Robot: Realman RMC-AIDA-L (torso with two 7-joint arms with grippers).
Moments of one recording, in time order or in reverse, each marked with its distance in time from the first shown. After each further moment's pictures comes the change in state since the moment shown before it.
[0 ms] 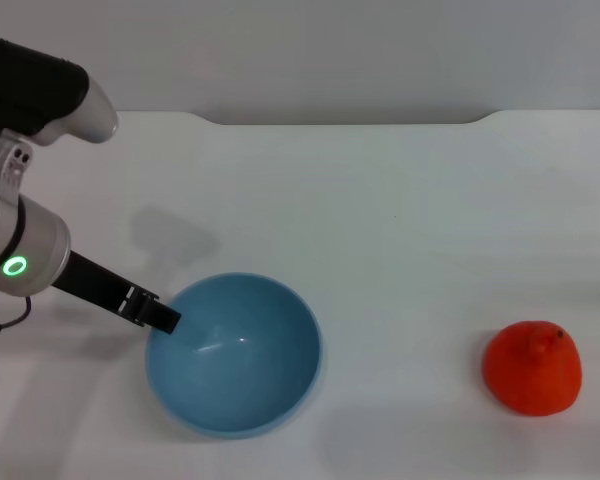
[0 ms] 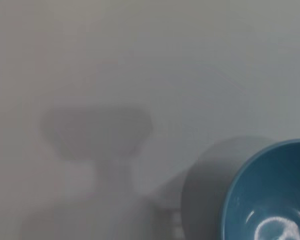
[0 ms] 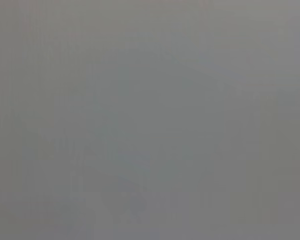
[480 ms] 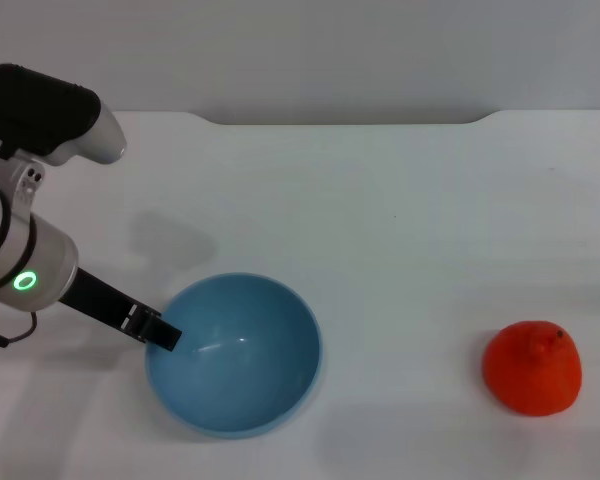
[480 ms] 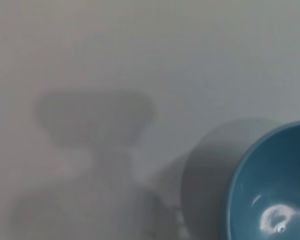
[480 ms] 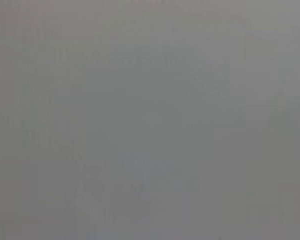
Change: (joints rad) left arm -0.007 0.002 0.019 -0.070 0.000 -0.025 0.000; right arm -0.008 -0.002 -0.002 0.000 -0.001 -0.039 0.000
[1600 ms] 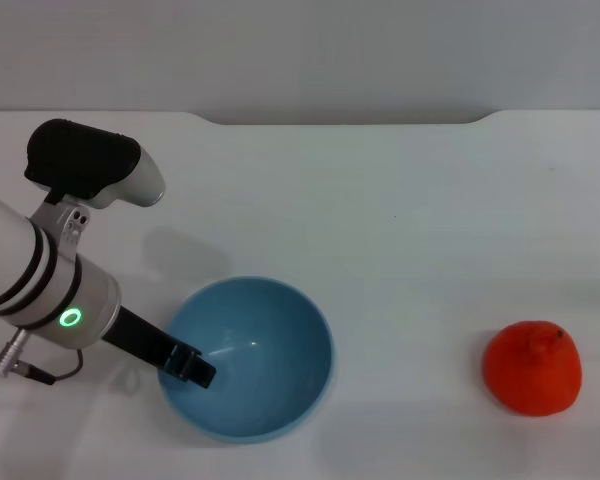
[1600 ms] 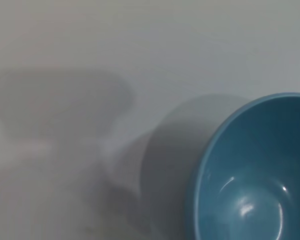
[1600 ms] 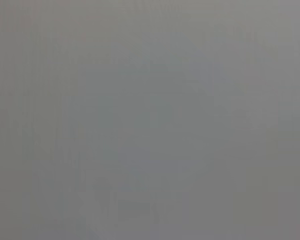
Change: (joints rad) left arm -0.004 -0.002 0.071 -0.157 -0.112 -0.097 0.001; right arm 0.011 -0.002 -0.001 -0.012 0.004 -0.020 0.000
